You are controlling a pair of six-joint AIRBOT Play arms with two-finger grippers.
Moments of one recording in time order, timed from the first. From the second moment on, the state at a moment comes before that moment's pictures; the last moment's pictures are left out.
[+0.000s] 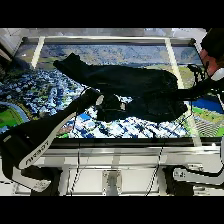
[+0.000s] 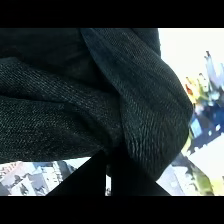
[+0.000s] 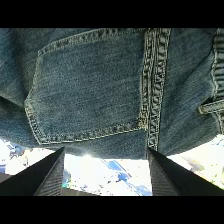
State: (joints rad) left arm -0.68 -1.62 1.33 1.56 -1.03 -0.52; right arm -0.30 -1.38 1.32 -1.30 1.36 1.16
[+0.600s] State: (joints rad) left arm -0.68 -1.27 1.33 1.79 -1.14 -1.13; right arm -0.30 -1.37 1.31 -1.29 1.40 1.16
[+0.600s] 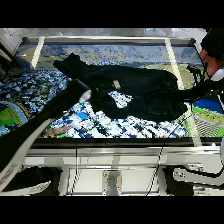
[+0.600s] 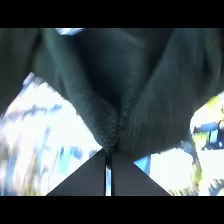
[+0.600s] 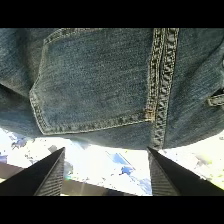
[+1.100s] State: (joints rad) left arm -0.80 -0.71 1.42 1.86 -1.61 -1.83; right arm -0.30 -1.27 1.31 -1.21 1.45 1.16
